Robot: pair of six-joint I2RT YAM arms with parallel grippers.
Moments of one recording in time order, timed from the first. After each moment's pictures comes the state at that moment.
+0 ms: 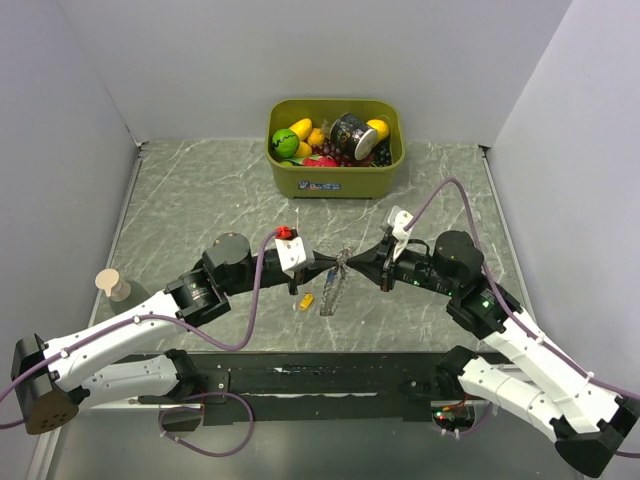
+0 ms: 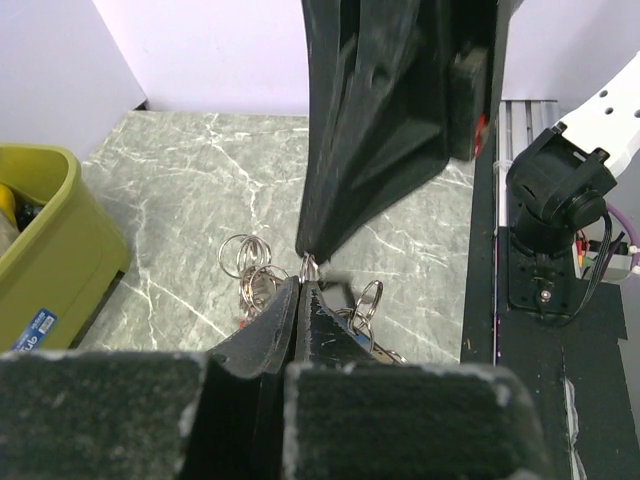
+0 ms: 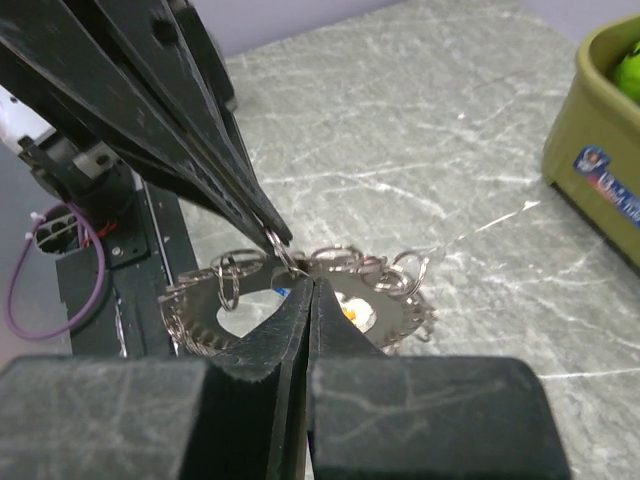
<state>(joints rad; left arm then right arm) -0.97 0.99 0.84 0.15 0.34 0.16 0.68 0.73 0.81 -0.21 -0.44 0.00</state>
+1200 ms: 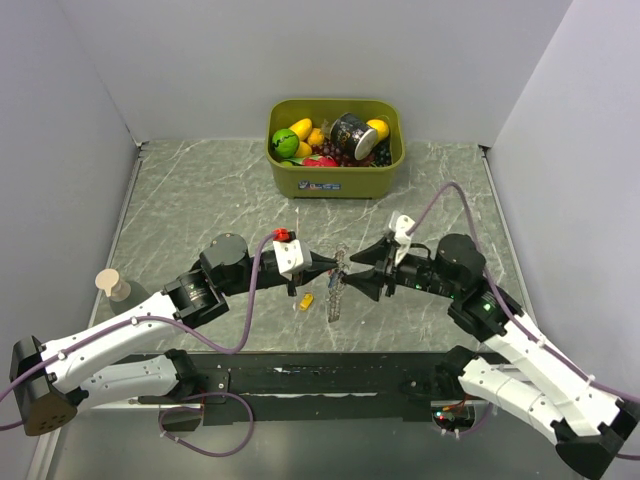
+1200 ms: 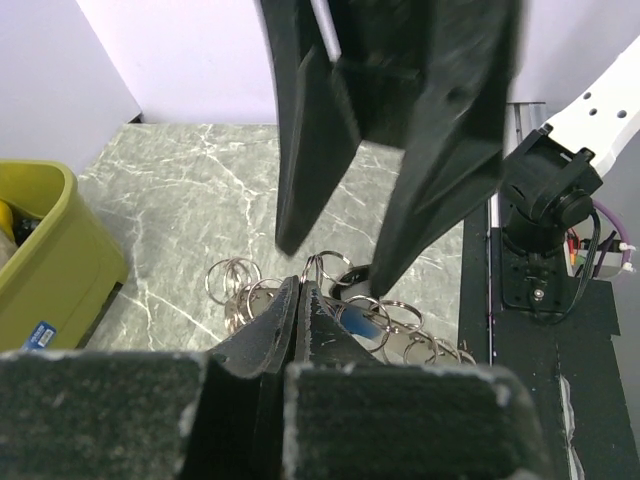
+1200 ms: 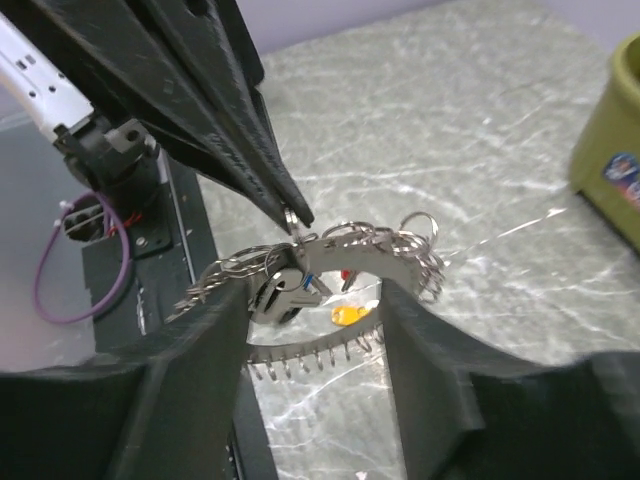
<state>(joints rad) -0.97 0.98 0.83 0.15 0.36 0.17 0.68 0.70 0.79 -0.20 -0.51 0.01</state>
